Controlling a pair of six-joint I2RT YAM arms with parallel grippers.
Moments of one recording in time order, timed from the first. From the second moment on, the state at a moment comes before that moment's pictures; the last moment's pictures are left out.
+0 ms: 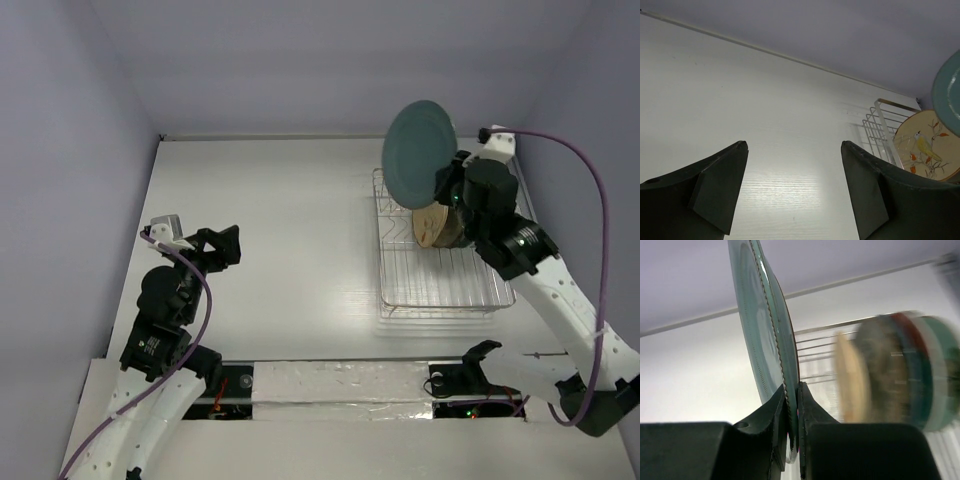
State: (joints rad) left arm -0.37 0.37 0.60 -0.26 -0.25 -0.43; right arm 0.52 1.04 1.26 -0.46 0.54 0.38
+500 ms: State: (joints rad) left arm -0.37 0.37 0.60 -0.26 -0.25 -0.43; right arm 0.89 1.89 1.53 -0.17 0.10 0.65
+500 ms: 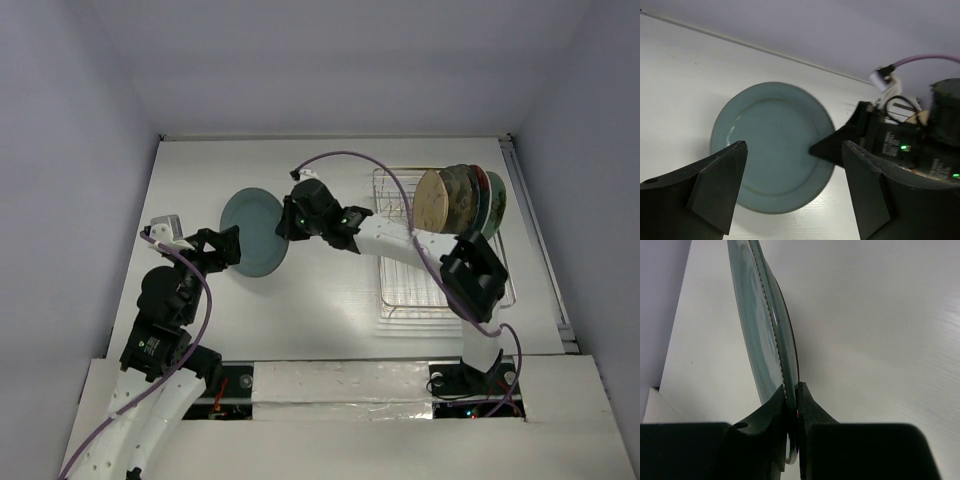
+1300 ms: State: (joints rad) left arm -0.37 0.36 0.60 -0.26 -0.25 -0.43; right arm 0.87 1.86 1.08 0.25 0.23 0.94
